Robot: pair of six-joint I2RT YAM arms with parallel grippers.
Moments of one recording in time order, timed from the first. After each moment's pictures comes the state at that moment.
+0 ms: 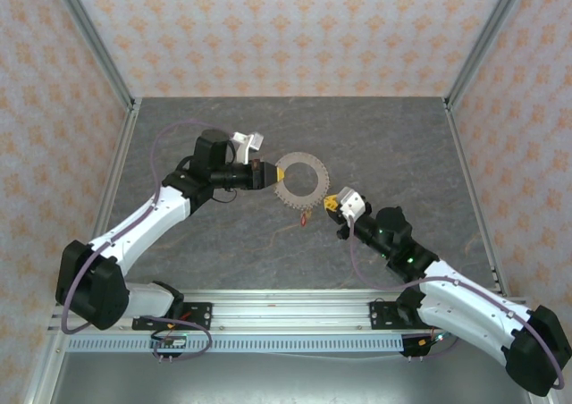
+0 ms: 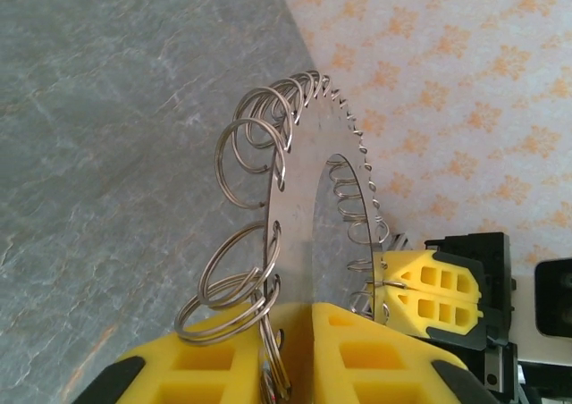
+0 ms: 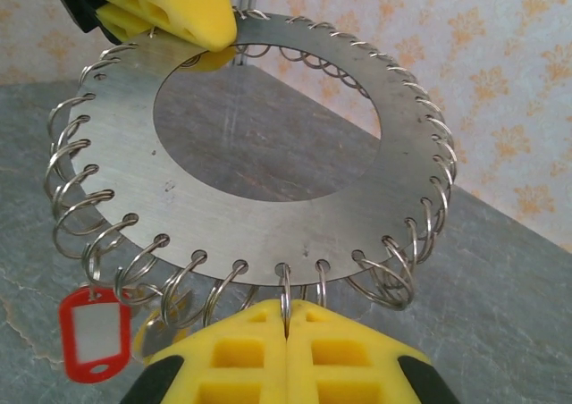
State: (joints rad) left arm -0.40 1.32 0.99 -0.22 0.68 -0.60; right arm 0.71 0.74 0.32 0.25 -0.05 -0.24
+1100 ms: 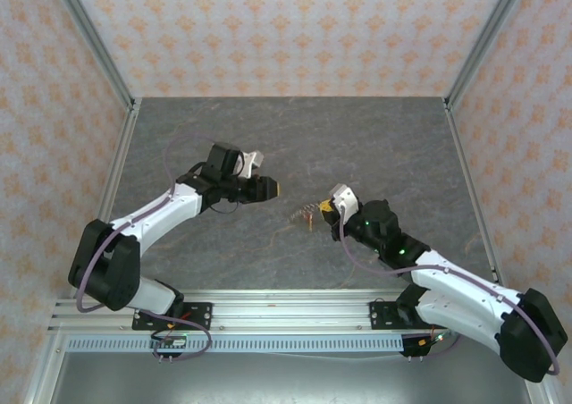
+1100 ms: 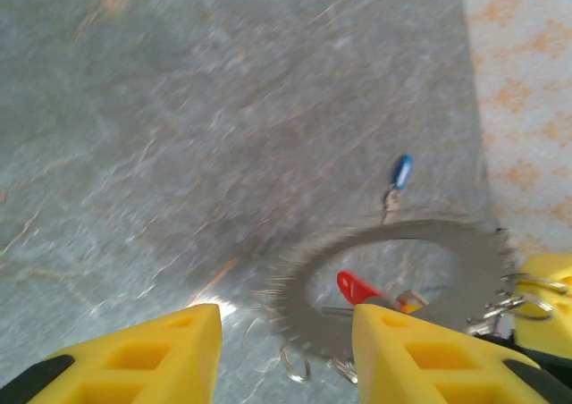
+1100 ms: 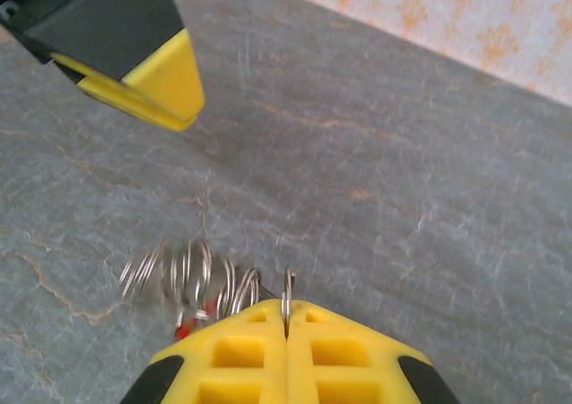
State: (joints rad) left arm -0.40 1.45 0.90 -0.30 0.56 -0.57; right arm 0.72 0.88 0.38 0.14 -0.05 -0.07
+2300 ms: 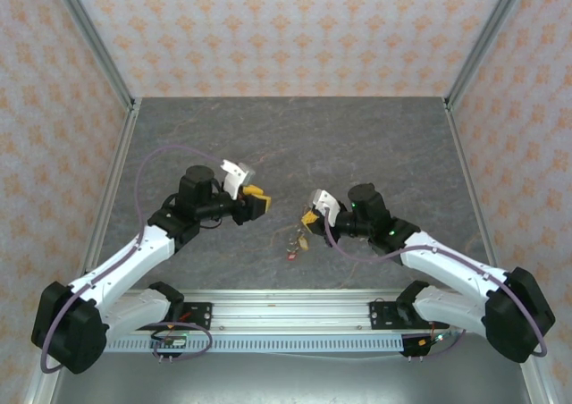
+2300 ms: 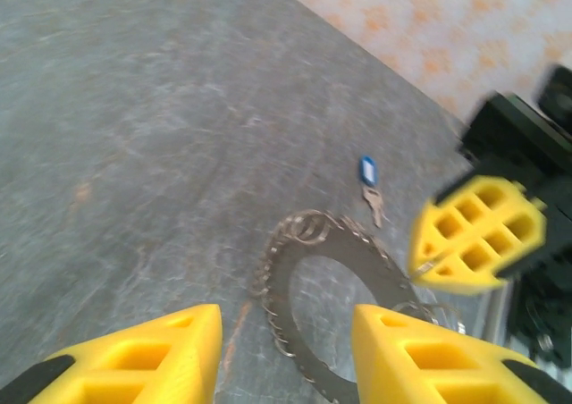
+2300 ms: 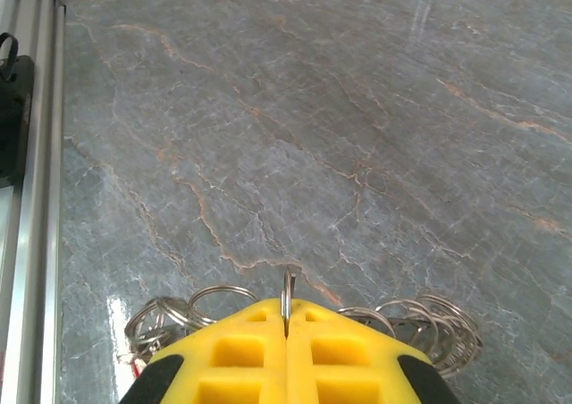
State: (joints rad) left arm -0.44 1.05 0.65 -0.08 0.57 -0.09; right arm 0.68 1.05 0.54 -0.02 -0.49 -0.26
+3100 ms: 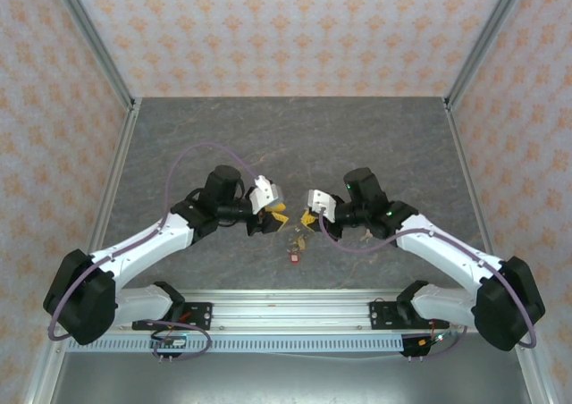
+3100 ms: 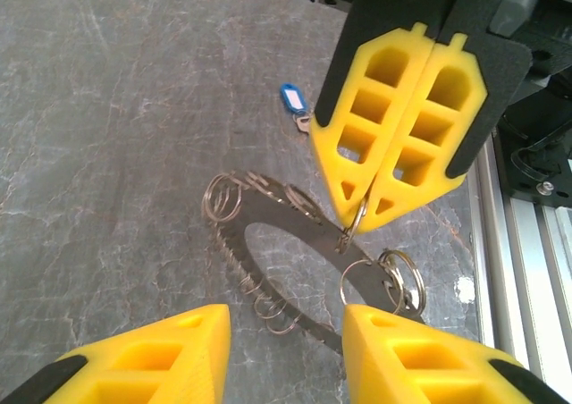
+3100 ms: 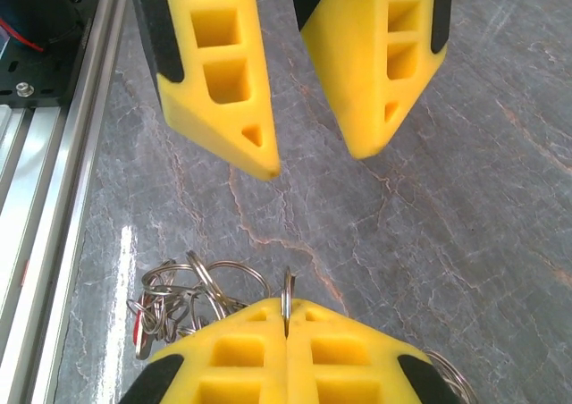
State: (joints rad) left arm -0.56 1.22 0.71 -0.11 0.65 0.31; right arm 0.62 1.15 0.72 -0.29 -0.64 -0.59
